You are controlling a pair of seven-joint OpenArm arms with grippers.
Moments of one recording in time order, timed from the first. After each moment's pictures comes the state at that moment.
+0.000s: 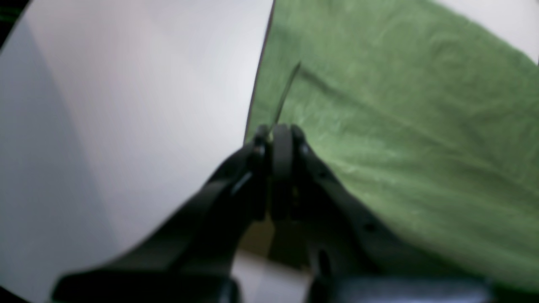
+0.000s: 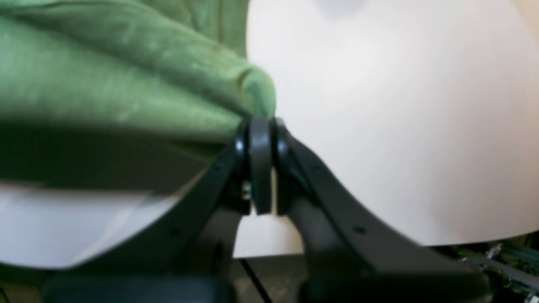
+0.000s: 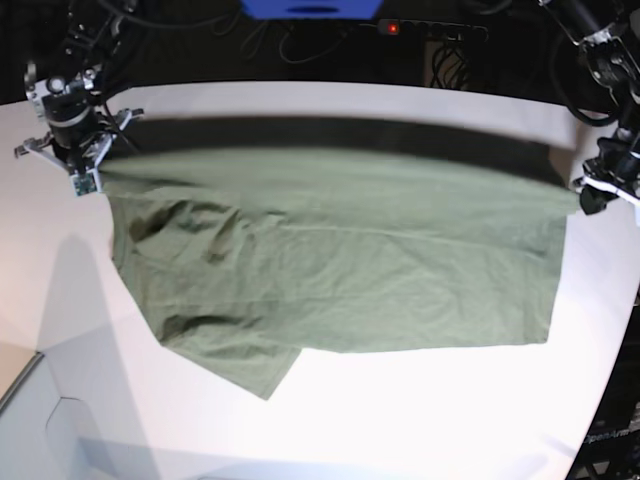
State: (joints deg) left arm 7.8 -16.2 -44.6 86.3 -35.0 -29.3 49.9; right arm -18.4 -4.9 35.0 113.0 -21.5 40.3 -38.7
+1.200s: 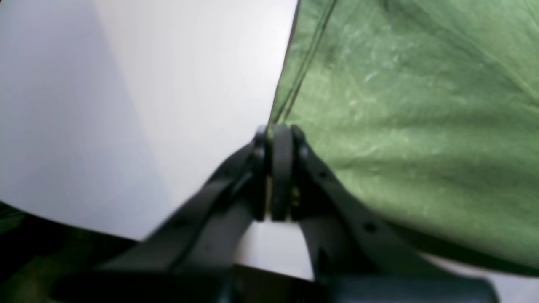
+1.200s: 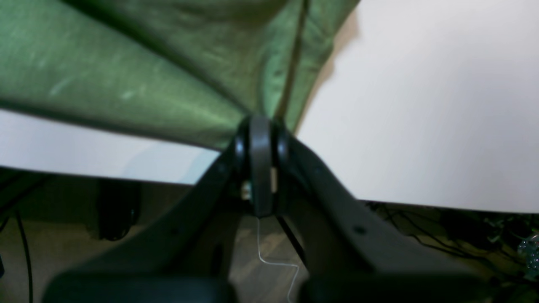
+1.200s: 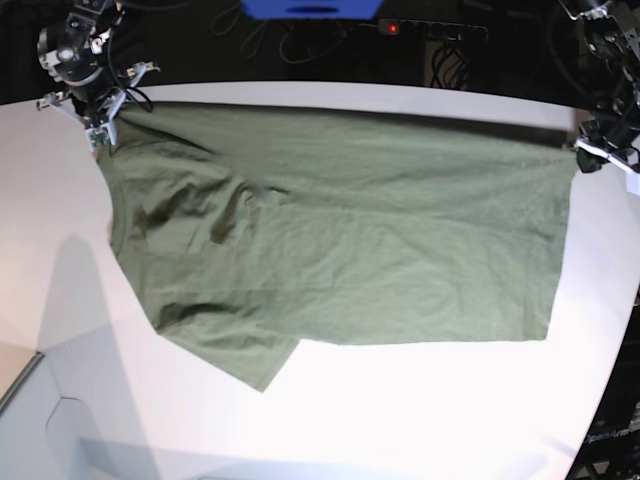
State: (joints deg) left arm 13.4 -16.2 -44.7 85.4 -29.5 -29.5 49.4; right arm -25.3 -4.1 35.2 105.4 -17.9 40.1 -37.4
